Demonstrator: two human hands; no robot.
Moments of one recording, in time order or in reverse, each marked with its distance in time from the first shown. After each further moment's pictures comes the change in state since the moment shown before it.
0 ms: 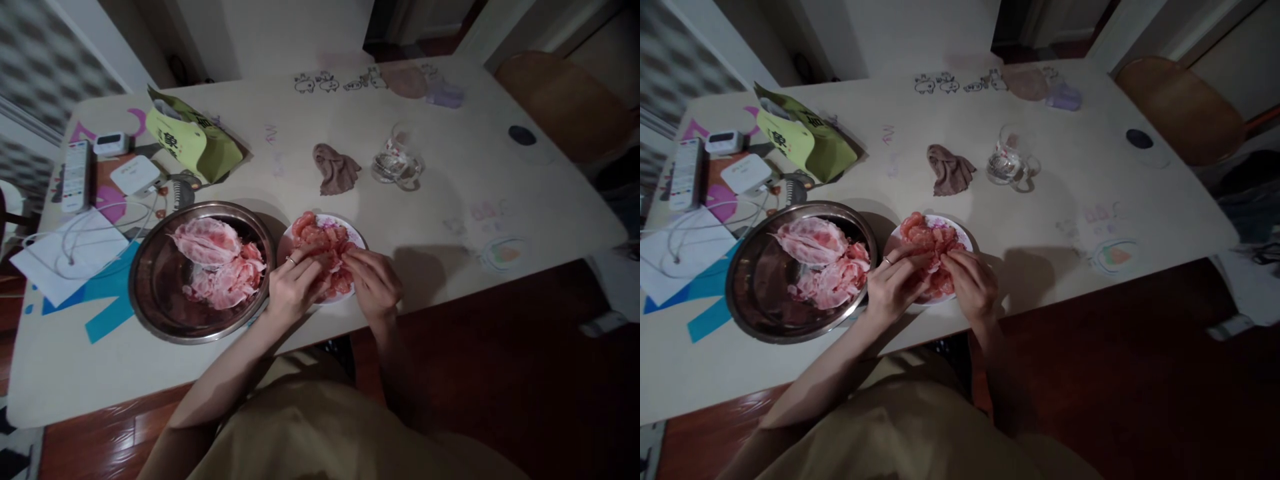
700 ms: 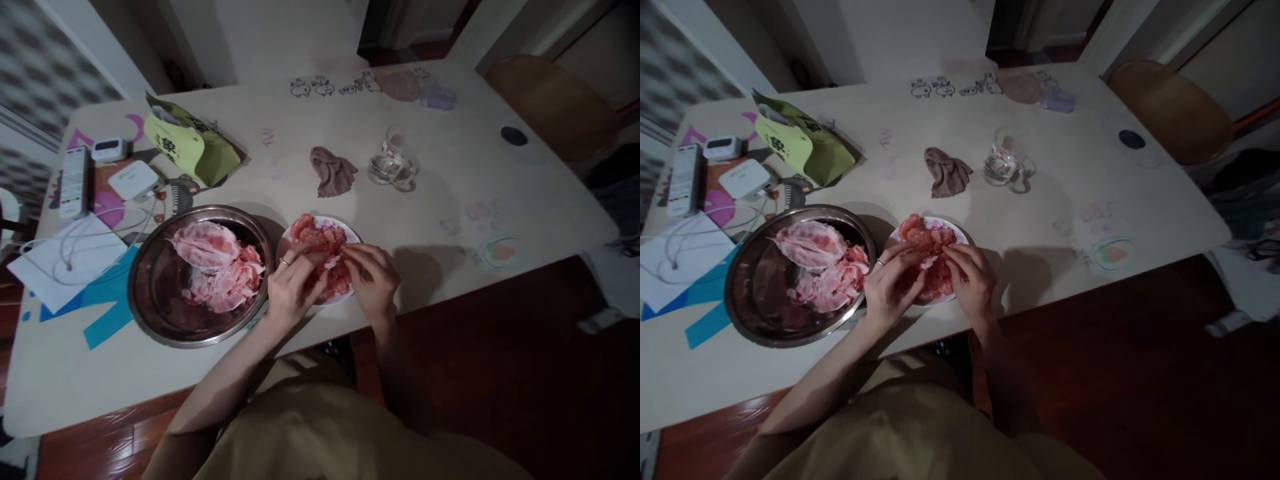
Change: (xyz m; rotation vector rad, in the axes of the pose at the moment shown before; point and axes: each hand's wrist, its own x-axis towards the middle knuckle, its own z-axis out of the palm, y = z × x) left_hand 0.005 0.007 -0.002 -0.098 0.063 -0.103; right_hand 0.011 -0.006 0.002 0.049 -0.037 0.239
